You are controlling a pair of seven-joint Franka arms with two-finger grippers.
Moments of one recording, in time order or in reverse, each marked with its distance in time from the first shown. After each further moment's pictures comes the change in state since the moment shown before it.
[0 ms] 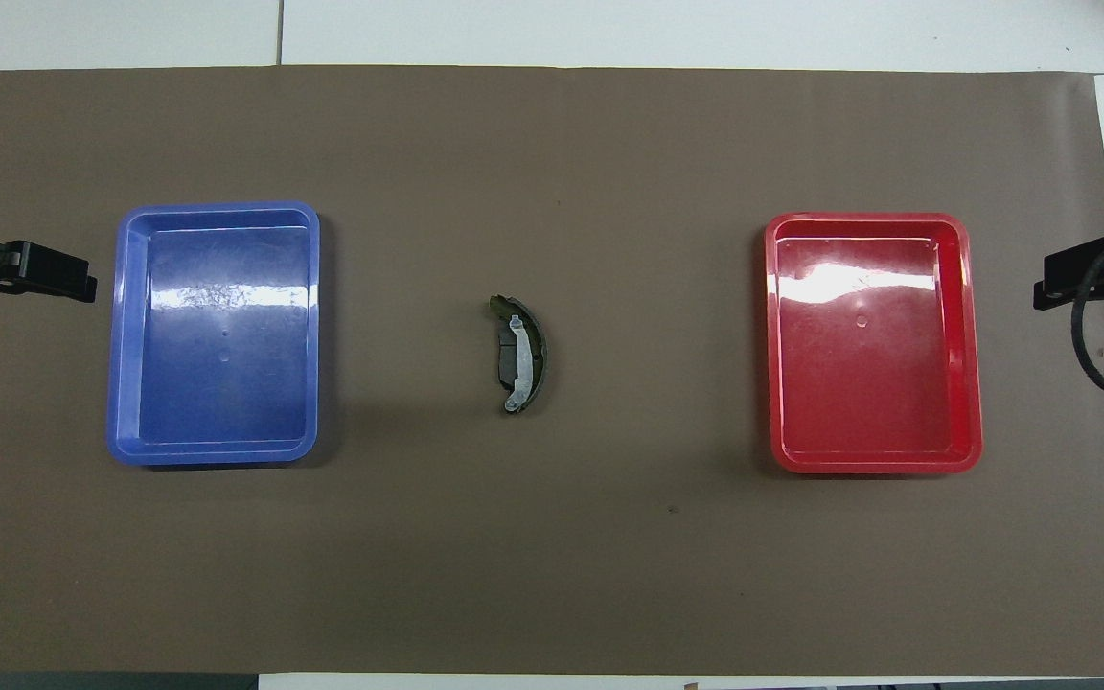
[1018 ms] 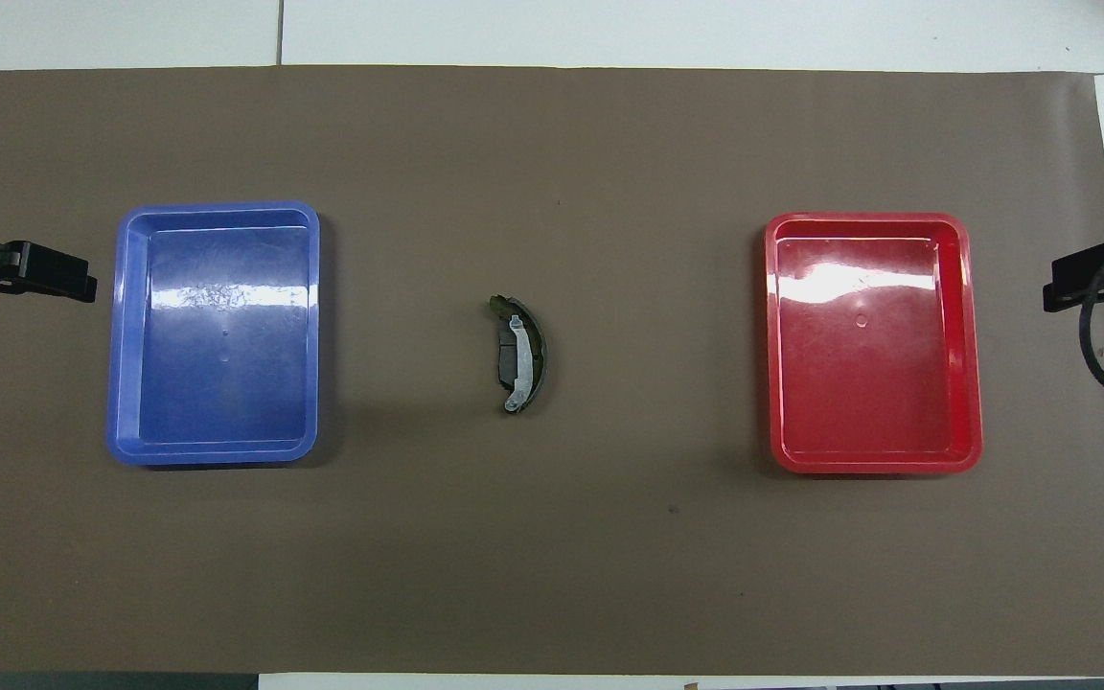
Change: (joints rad) left arm 0.000 0.000 0.000 0.000 0.000 0.000 0.000; right arm -0.001 0.005 -0.002 0.008 -0.021 -0.023 -0.026
